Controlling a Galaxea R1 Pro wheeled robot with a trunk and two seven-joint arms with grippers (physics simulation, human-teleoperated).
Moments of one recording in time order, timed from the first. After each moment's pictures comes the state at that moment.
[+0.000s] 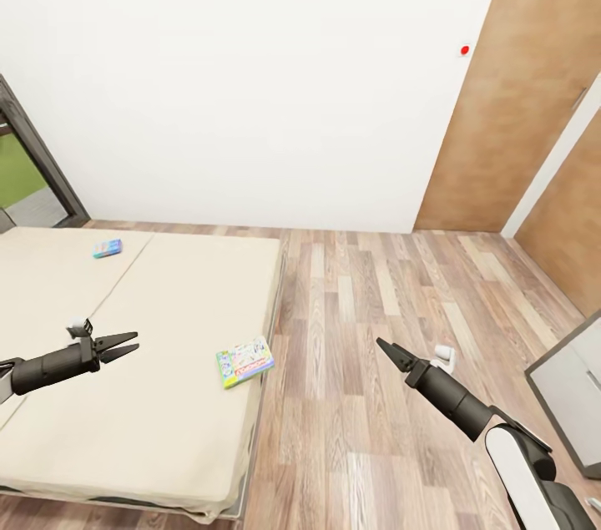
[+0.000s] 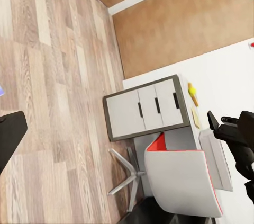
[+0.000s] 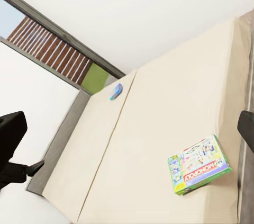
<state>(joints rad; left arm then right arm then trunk) -1.01 0.58 0.07 0.00 0.19 0.42 -1.57 -0.19 -0.13 -0.10 -1.48 -0.77 0.46 0.61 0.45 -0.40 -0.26</state>
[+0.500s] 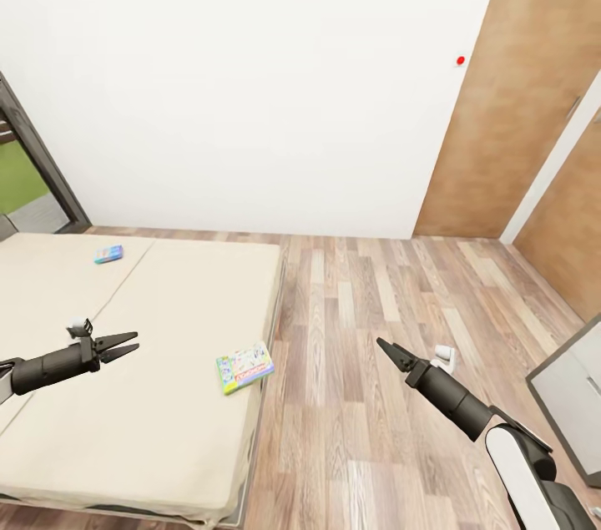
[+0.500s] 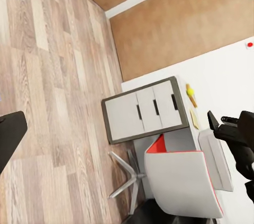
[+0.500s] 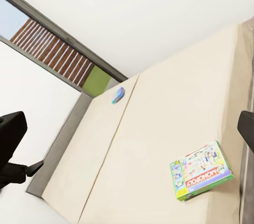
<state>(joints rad) -1.01 0.58 0.07 0.00 0.19 0.42 -1.57 -0.19 -0.13 -0.10 -1.48 -0.77 0.46 0.60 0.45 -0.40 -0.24</state>
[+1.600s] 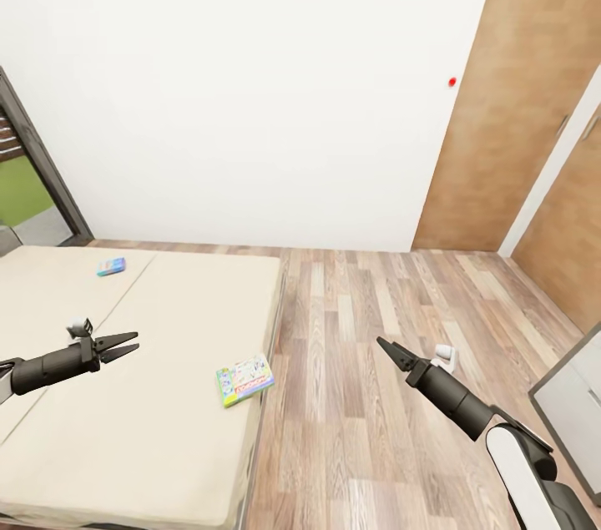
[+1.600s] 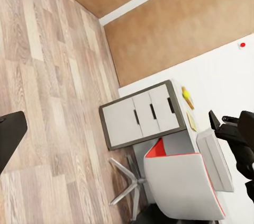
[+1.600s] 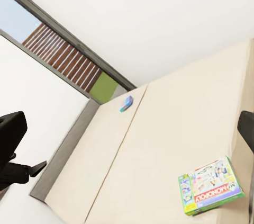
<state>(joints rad) -1.01 0.58 0.07 0.00 0.19 0.42 -1.57 -0.19 -0.13 -0.10 -1.48 -0.77 0.46 0.61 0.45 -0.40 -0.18</state>
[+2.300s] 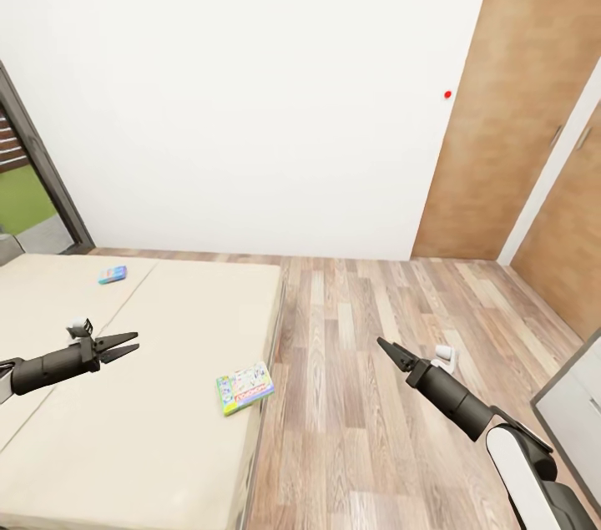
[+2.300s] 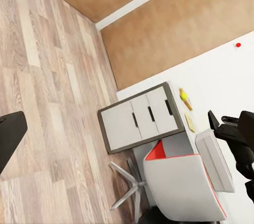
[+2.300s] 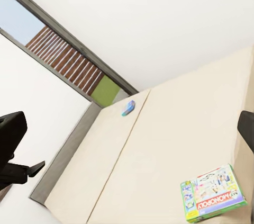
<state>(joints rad) -1.01 0.58 0.07 0.00 0.19 0.42 -1.57 -0.19 -0.13 -0.10 -1.48 -0.77 0.46 0.61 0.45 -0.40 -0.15</state>
